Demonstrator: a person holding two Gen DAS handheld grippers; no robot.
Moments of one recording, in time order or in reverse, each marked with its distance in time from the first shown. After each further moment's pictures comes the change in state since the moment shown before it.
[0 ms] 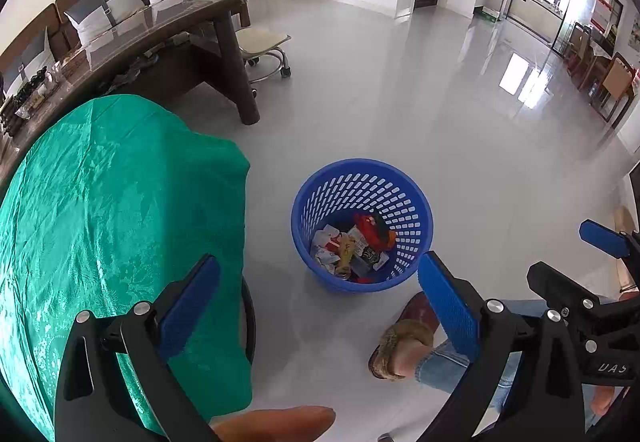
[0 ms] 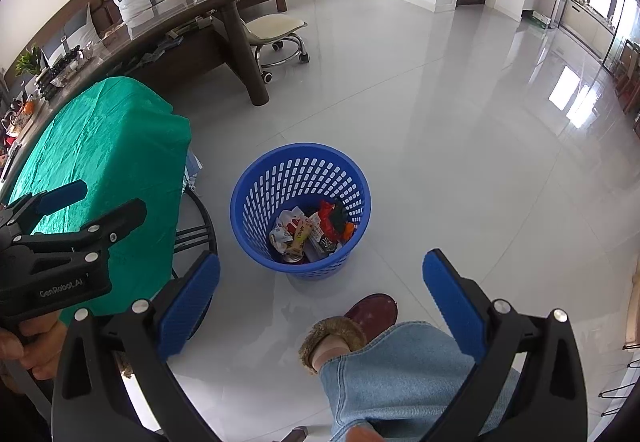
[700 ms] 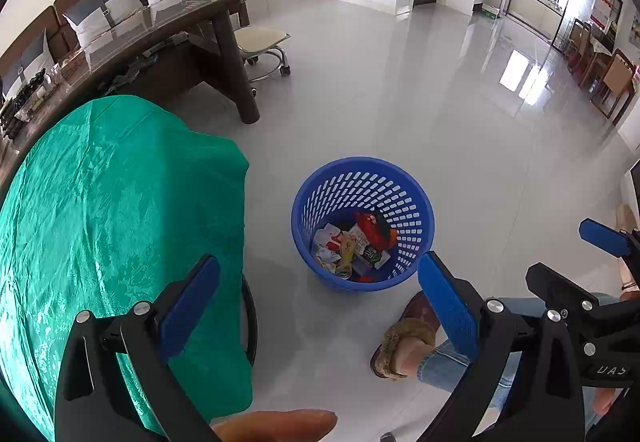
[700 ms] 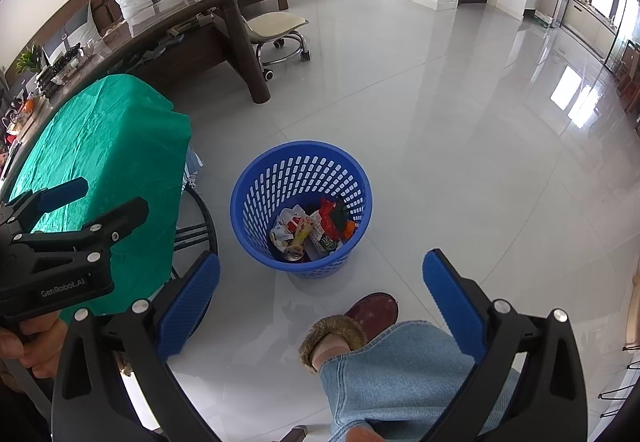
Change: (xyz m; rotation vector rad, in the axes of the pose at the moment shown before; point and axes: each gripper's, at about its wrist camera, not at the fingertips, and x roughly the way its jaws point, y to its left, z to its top) left arm 0.003 -0.003 0.002 0.005 0.004 0.005; right arm 0.005 -0.001 0.000 -0.006 0.005 0.005
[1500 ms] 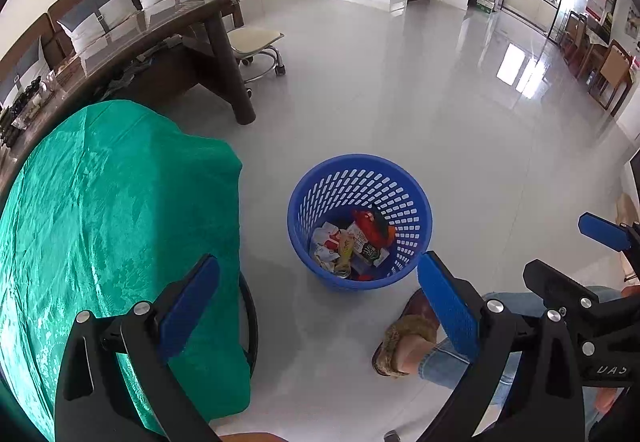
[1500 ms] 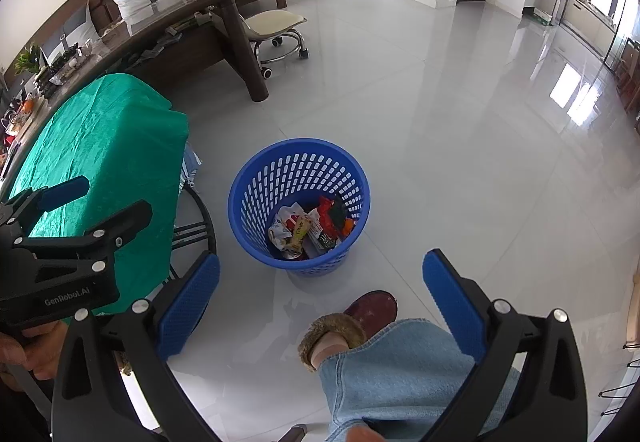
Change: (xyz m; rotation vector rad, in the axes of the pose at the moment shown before) left arm 0.004 -0.008 -0.002 0.034 0.003 0.000; right arm 0.002 -0.004 0.001 0.002 0.008 0.000
